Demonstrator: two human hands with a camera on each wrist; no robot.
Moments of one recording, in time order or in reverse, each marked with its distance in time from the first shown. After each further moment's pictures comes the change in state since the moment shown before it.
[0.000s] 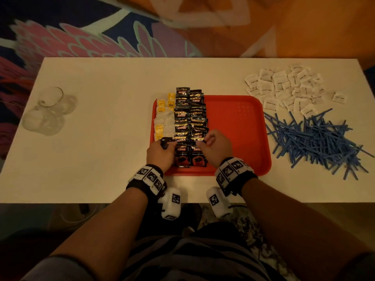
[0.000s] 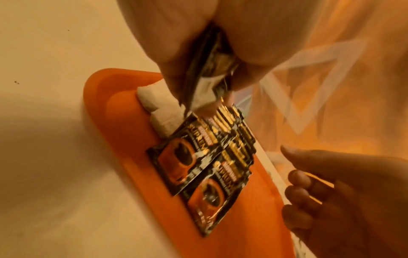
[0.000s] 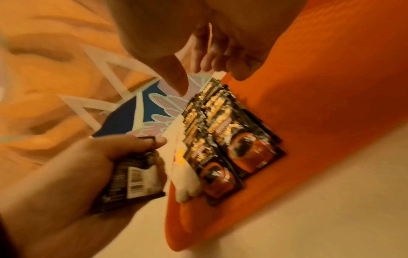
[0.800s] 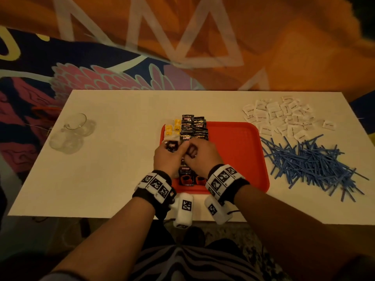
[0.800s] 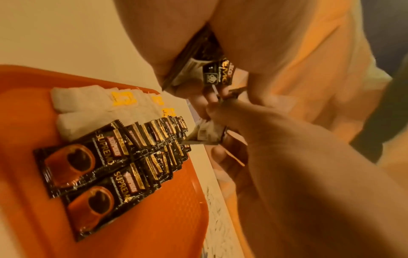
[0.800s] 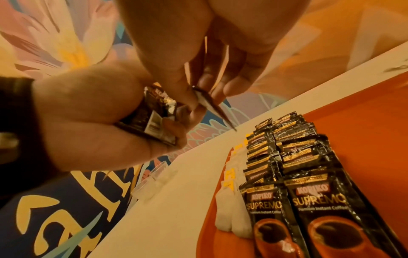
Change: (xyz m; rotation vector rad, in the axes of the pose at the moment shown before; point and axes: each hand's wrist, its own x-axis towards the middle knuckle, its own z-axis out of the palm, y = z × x) left_hand -0.028 0.063 -0.019 -0.313 0.030 0.088; right_hand -0.027 -0.080 -0.013 -0.129 -0.077 -0.384
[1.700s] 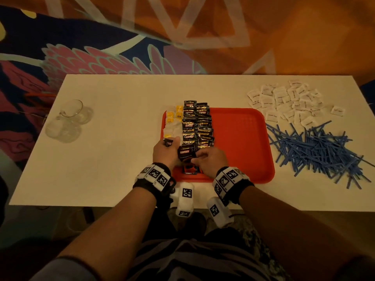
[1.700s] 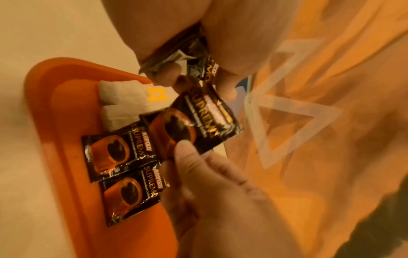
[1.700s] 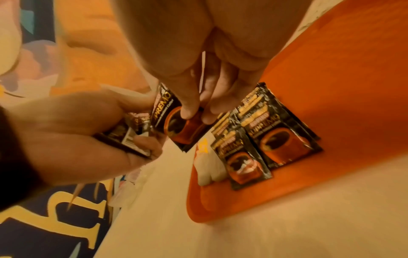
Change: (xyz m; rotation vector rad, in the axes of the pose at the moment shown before) left_hand 0.020 -0.038 -0.008 0.012 0.021 -0.162; right_hand -0.016 0.049 0.033 0.128 -0.093 0.376
